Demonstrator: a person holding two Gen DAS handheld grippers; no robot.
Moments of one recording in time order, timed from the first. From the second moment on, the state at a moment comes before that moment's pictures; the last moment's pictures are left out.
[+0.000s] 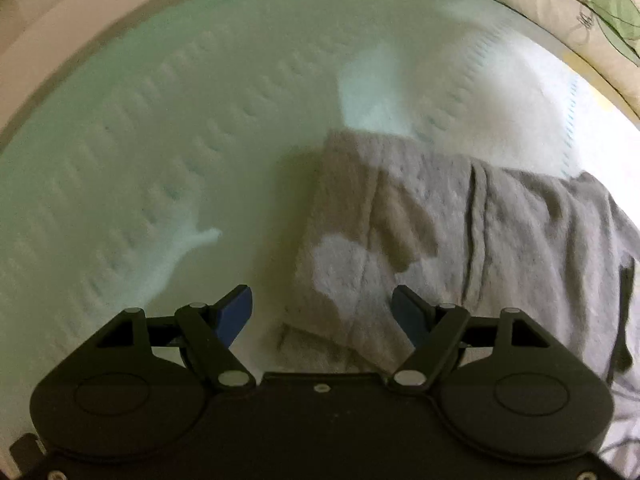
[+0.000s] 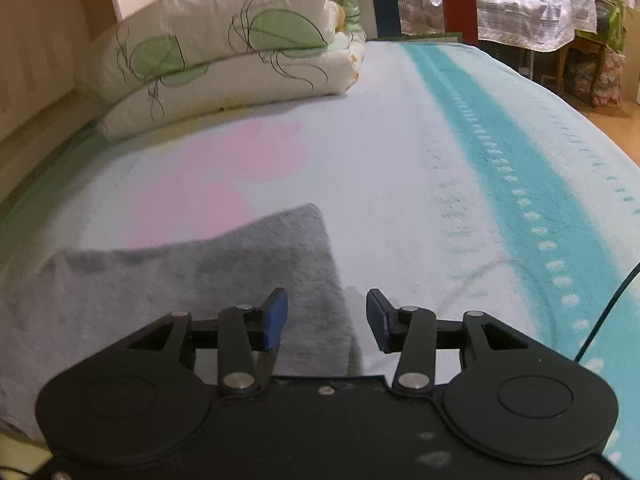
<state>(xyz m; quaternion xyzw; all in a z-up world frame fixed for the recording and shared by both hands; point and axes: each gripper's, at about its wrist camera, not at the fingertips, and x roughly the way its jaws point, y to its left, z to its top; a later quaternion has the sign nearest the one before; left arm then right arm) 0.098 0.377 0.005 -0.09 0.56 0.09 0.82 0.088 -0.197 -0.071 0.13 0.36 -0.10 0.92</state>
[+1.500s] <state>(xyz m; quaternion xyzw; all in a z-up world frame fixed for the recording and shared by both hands) 0.079 0.375 -0.028 -0.10 0.51 0.04 0.85 0.114 -0.141 -0.093 0.11 0.50 0.01 0.86</state>
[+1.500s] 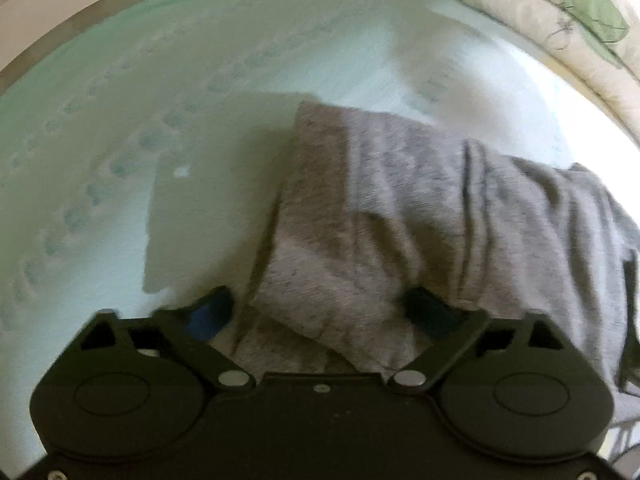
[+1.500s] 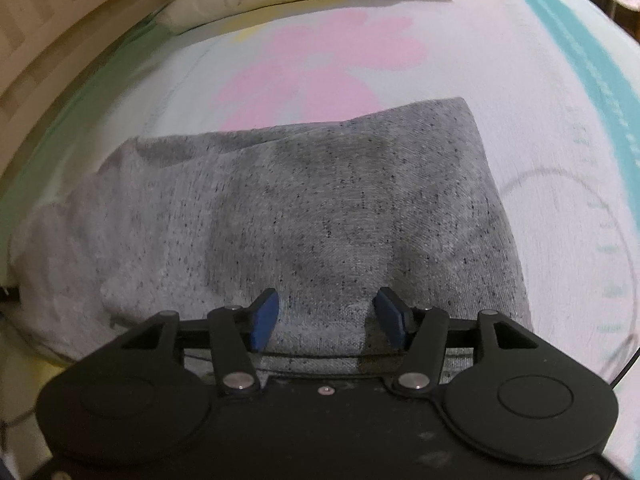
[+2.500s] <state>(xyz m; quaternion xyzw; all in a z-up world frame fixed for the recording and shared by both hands) 0.078 0.182 0.169 0.09 0.42 -0.15 0.89 0.110 -0.171 -0.061 0.15 0.46 -0.02 0.88</state>
